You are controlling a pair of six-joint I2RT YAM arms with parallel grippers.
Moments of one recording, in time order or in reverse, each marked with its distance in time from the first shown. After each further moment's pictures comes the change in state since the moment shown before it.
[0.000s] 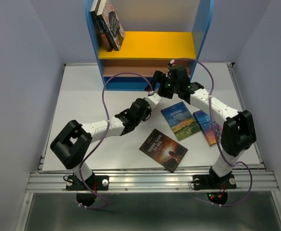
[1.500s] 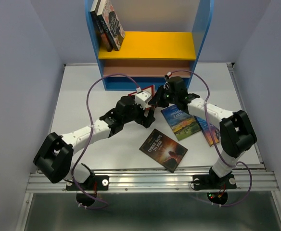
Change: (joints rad) left arm 0.114 -0.229 -0.090 -0.069 0.470 -0.311; right arm 0.016 -0.034 -0.221 0.206 -0.085 0.028
